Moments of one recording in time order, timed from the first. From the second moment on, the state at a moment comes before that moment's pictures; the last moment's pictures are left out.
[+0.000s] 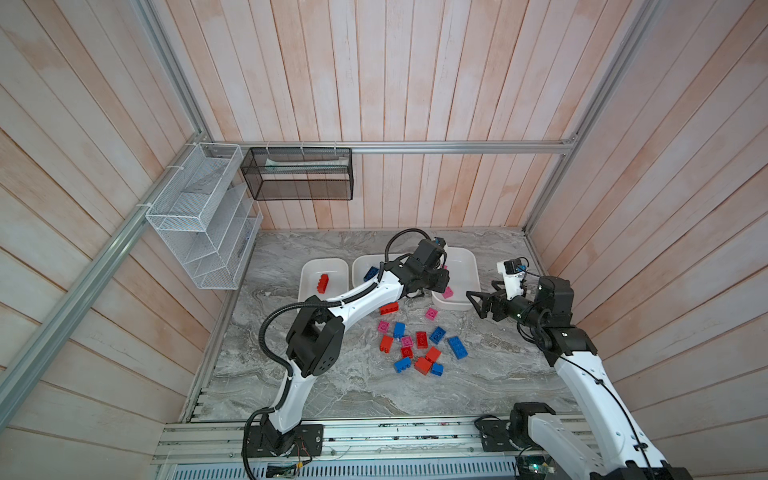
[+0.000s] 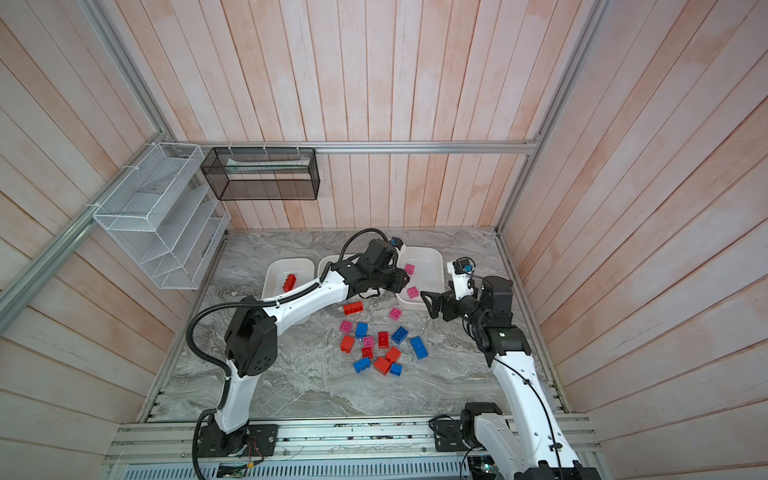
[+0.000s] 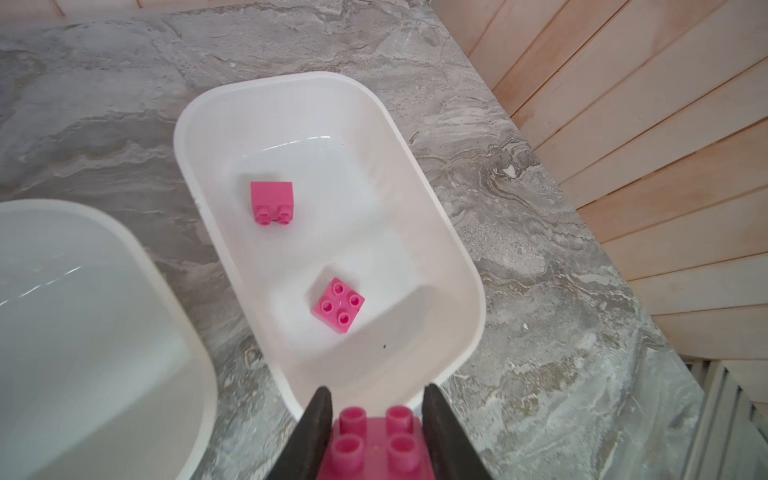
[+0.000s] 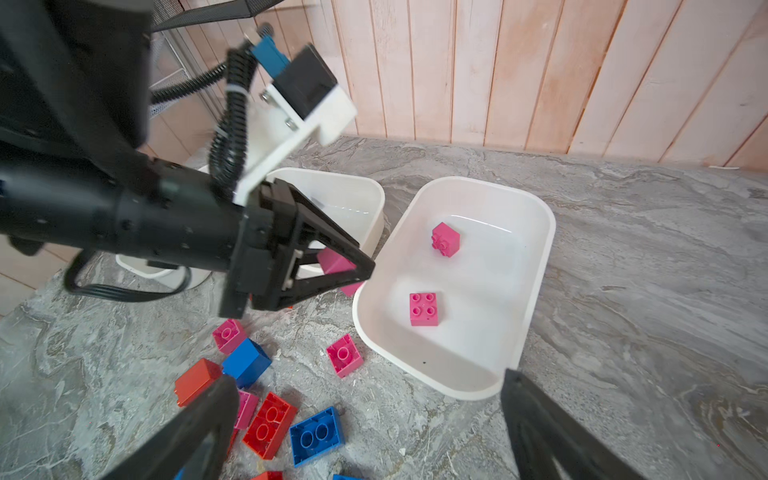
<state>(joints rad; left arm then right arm) -0.82 2.23 1.93 -0.41 0.11 -0.32 0.02 0.89 0.72 -0.29 -0.54 -0.01</state>
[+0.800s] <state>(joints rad) -0.81 2.21 1.85 -0.39 0.09 -0.05 0.02 0.88 0.73 -0.29 -0.56 -0.01</state>
